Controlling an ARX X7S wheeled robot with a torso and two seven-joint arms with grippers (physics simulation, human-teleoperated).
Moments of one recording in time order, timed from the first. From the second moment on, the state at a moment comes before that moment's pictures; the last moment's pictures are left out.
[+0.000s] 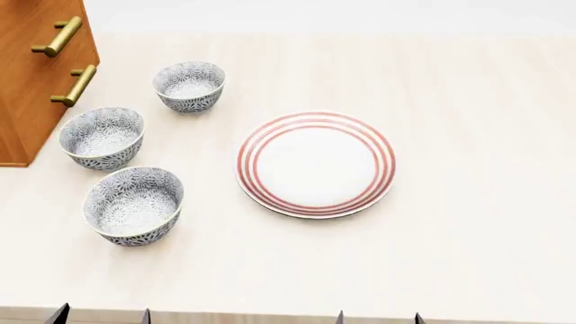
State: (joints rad) left arm 0.00 -0.07 0.10 -0.01 -0.03 0.01 -0.08; right arm 0.01 0.07 -0.08 0.00 0.06 0.00 0.08
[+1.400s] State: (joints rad) left arm 0.08 -0.15 0.17 0.13 0.12 0.38 -0.33; right arm -0.06 0.13 -0.15 -0.07 0.21 -0.53 0.13
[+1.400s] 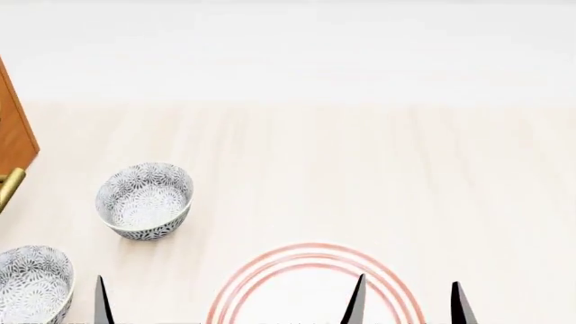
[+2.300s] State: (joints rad) left arm 0.07 -0.18 0.22 0.12 0.11 0.36 -0.35; right arm -0.06 0.17 -0.20 -0.06 0.21 -0.57 0.15
